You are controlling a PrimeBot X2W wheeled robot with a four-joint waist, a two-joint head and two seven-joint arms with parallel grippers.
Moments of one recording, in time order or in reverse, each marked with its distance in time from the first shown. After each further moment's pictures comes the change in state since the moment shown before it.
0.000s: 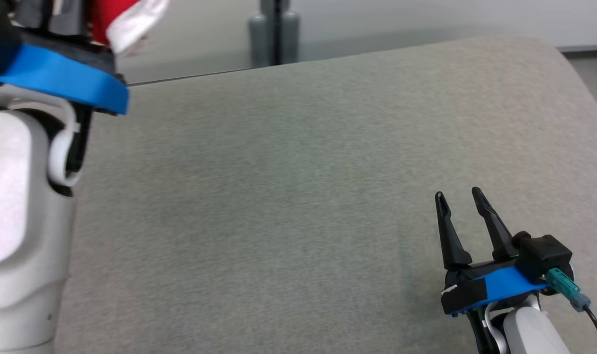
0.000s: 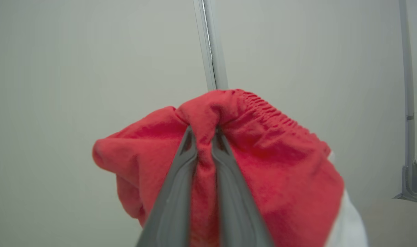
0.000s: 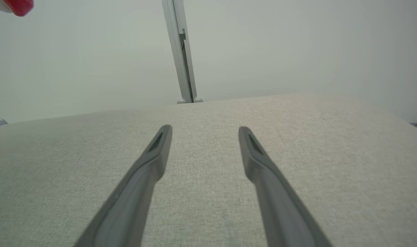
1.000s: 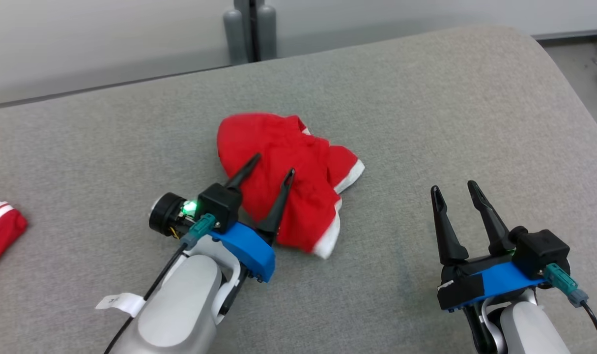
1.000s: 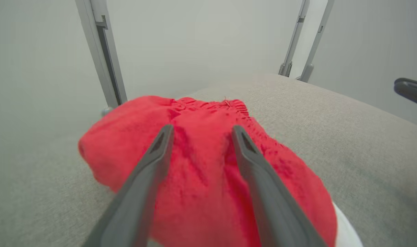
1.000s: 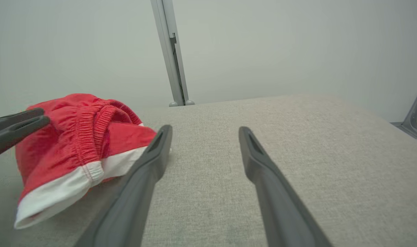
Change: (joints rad) left arm 0.291 -0.231 -0.338 0.342 -0.018 -0.012 -0.156; right arm -0.017 0.000 0.016 -0.011 0.008 0.000 0.000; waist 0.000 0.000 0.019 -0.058
